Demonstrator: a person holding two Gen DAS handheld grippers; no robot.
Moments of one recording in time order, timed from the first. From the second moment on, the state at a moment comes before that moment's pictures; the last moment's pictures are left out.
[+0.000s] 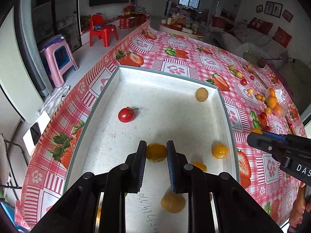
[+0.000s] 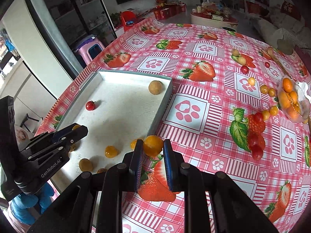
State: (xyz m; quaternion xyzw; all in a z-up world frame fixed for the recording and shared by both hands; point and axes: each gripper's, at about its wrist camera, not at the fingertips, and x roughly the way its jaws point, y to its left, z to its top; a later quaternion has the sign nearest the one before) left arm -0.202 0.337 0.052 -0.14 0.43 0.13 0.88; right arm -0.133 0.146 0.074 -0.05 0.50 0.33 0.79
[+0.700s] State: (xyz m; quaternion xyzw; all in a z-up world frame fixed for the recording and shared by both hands) left arm -0.177 0.352 0.032 -0.13 0.49 0.14 0.85; right arm -0.102 0.238 0.027 -0.10 0.54 0.36 0.75
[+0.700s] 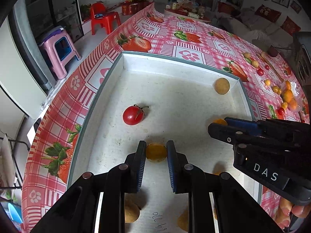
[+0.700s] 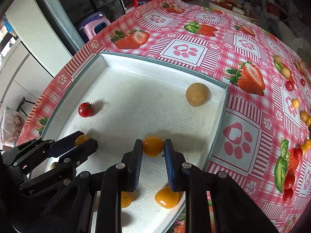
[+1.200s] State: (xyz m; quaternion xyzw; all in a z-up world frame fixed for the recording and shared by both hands) left arm -0.182 0.350 0.044 -0.12 0.47 0.16 0.86; right arm -0.102 0.181 0.068 -0.03 0.51 0.36 0.78
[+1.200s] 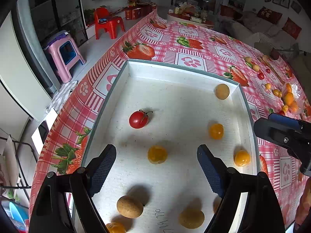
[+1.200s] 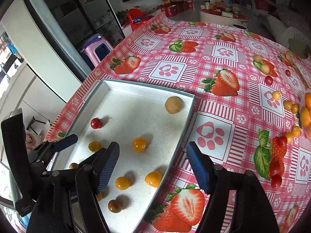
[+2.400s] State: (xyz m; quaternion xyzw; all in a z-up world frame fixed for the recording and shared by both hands) left arm -0.048 0.108 0.037 0.00 0.49 -0.05 0.87; right arm -0.116 -0.044 0.014 -0.02 0.52 0.21 0.83
